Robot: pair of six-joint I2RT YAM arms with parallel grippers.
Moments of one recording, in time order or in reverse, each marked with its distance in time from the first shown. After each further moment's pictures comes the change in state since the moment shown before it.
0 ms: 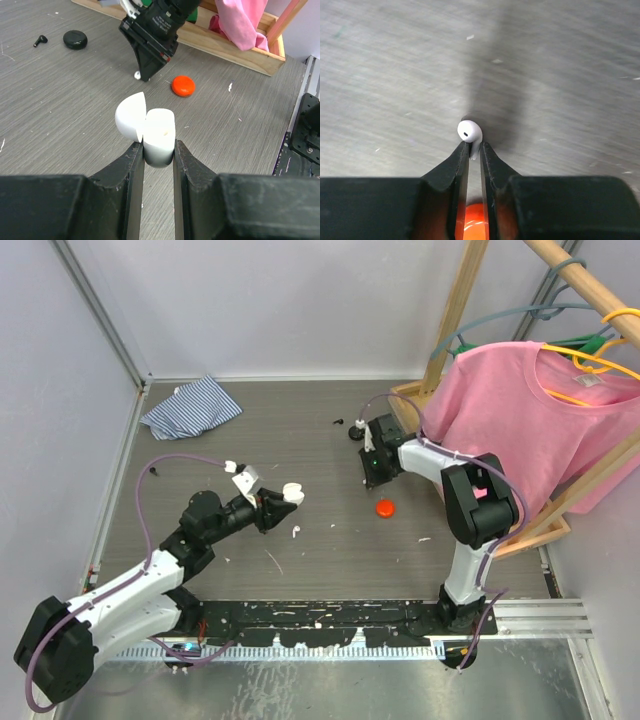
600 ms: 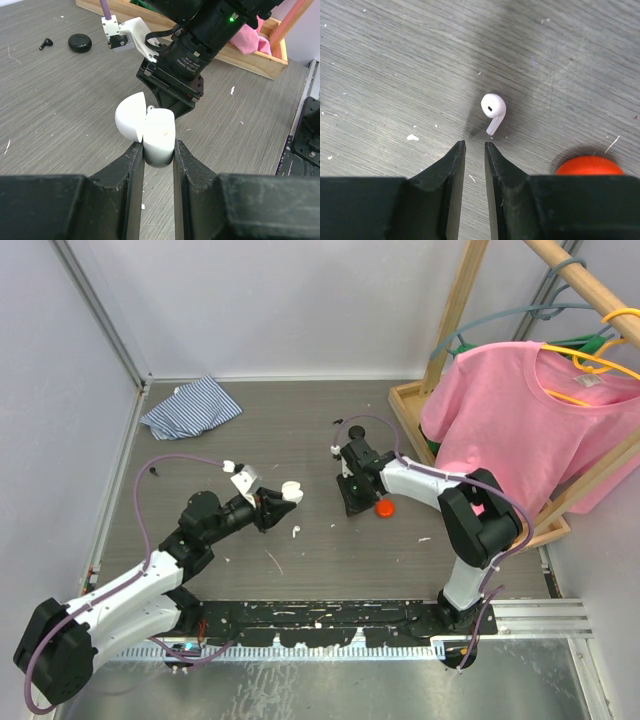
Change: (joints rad) left arm 0.000 -0.012 0.000 -0.001 -0.018 0.000; right arm 0.233 -0.108 -0.105 -0.087 -0.006 0.131
